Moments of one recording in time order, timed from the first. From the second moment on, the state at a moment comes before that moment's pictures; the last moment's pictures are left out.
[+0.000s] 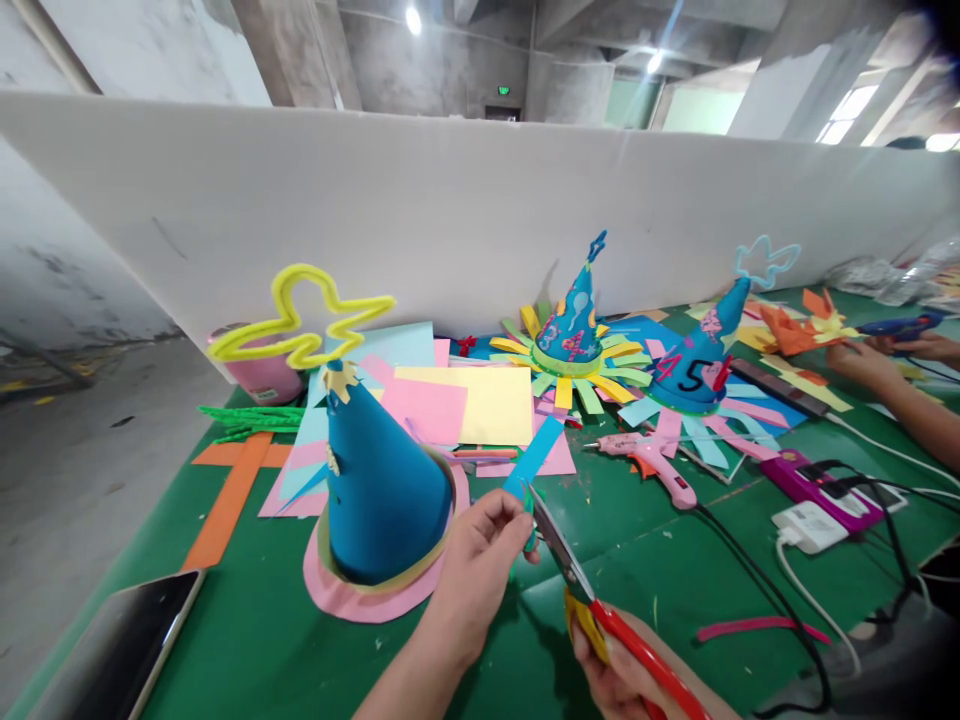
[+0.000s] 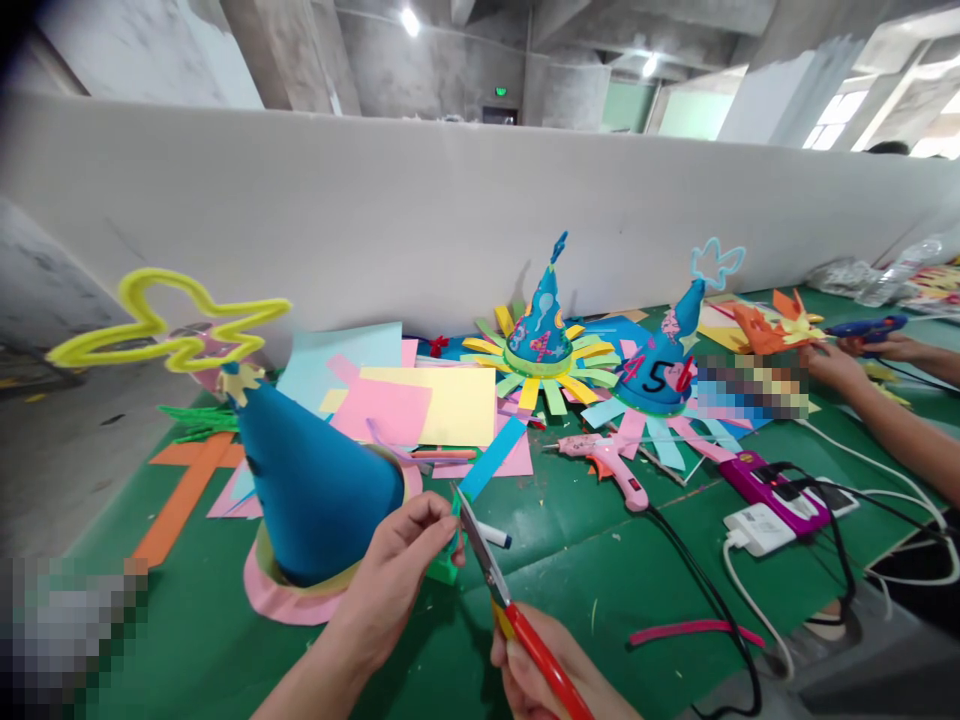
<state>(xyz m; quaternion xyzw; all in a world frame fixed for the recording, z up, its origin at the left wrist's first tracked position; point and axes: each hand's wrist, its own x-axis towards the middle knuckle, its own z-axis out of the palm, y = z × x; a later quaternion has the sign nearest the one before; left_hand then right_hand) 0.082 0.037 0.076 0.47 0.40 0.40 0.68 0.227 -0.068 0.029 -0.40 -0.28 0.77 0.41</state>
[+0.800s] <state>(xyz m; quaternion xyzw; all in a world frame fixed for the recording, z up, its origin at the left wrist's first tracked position) 0.083 0.032 0.078 0.48 0.40 0.37 0.69 0.228 -0.069 0.031 -0.38 -0.28 0.78 0.40</state>
